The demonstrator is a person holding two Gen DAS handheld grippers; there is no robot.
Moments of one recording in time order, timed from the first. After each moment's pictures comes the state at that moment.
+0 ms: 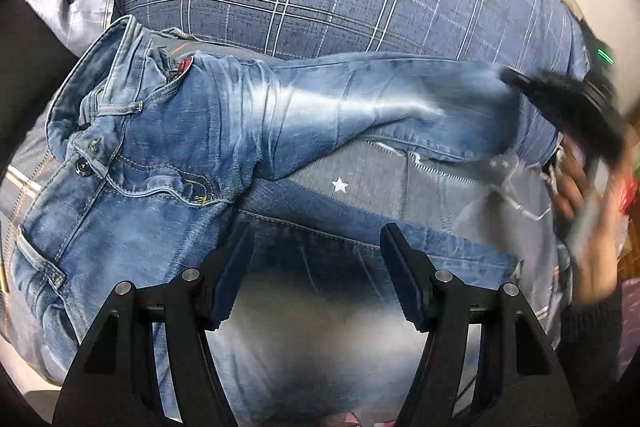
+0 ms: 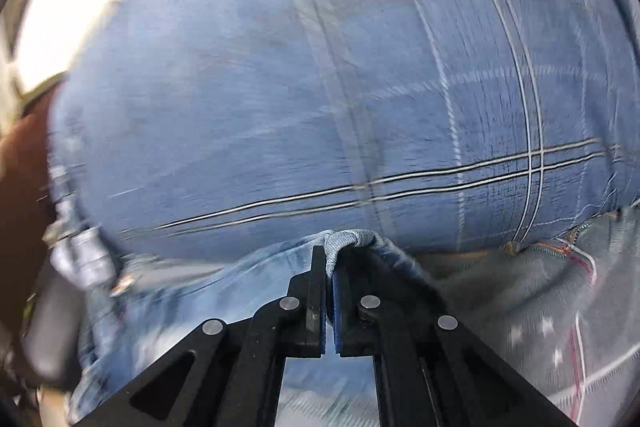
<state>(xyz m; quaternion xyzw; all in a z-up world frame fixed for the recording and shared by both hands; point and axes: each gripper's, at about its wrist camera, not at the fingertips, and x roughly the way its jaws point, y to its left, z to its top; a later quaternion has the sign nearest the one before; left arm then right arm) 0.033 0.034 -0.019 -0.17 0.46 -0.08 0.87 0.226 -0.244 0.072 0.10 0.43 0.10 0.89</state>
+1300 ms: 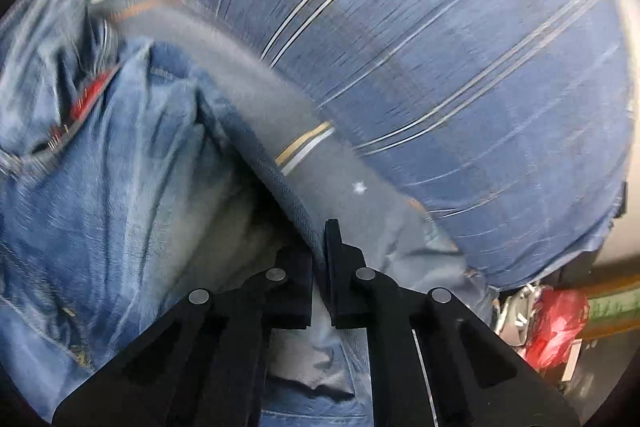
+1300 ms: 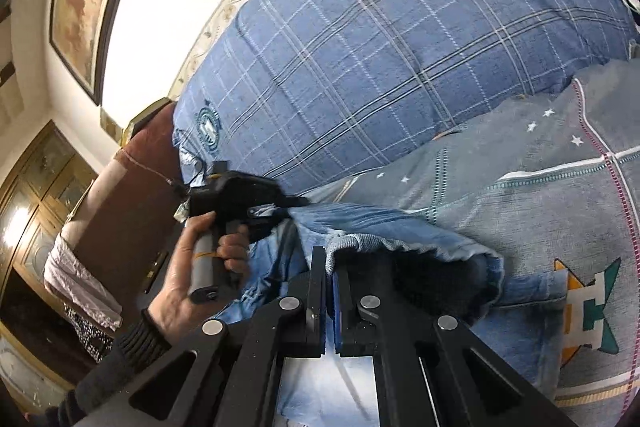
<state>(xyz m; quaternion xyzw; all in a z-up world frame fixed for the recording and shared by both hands) 0.211 0.047 -0.024 -0.36 0.51 -0.03 0.78 0.025 -0.302 0.014 0.28 0.36 0.23 0.86</state>
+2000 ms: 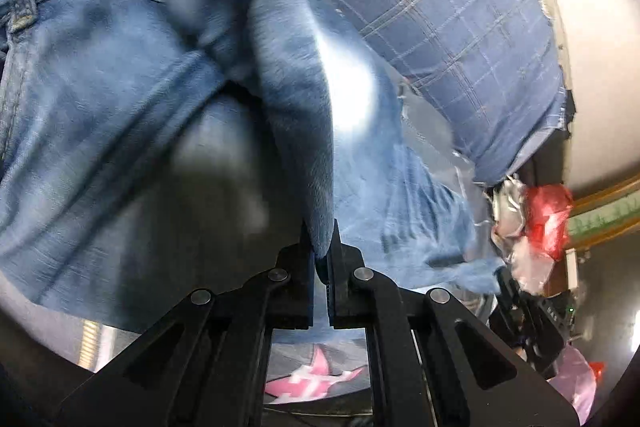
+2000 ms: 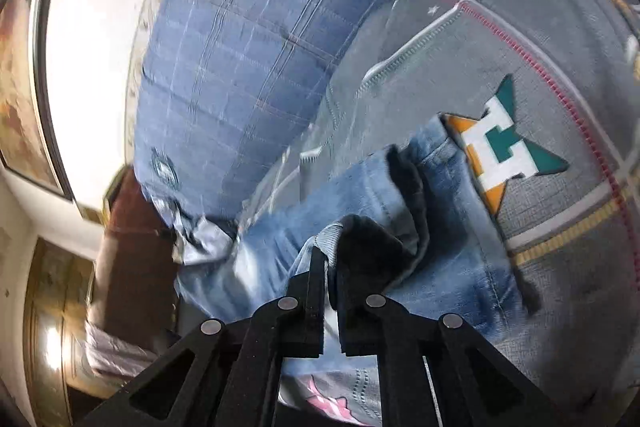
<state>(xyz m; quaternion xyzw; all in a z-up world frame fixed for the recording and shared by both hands) -0.036 0.047 -0.088 -0.35 0.49 -0.12 0.79 -0.043 -0.363 -0.045 0.45 0.40 0.13 0.79</state>
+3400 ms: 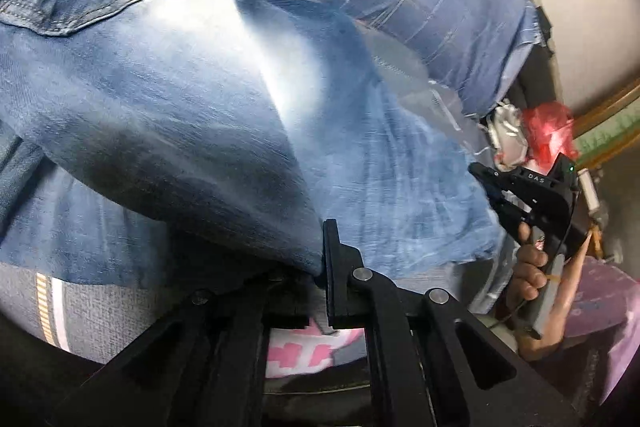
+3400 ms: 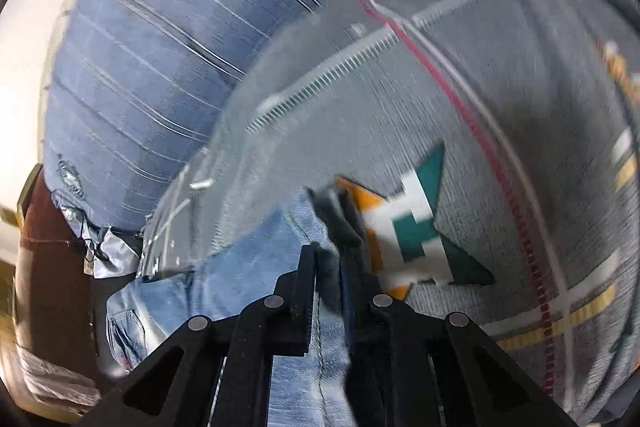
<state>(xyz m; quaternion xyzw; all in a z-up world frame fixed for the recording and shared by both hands) -0.069 -0.002 -0.087 -0.26 0.50 -0.20 0.80 0.014 -0.386 -0.066 0.34 0.48 0.01 0.81</state>
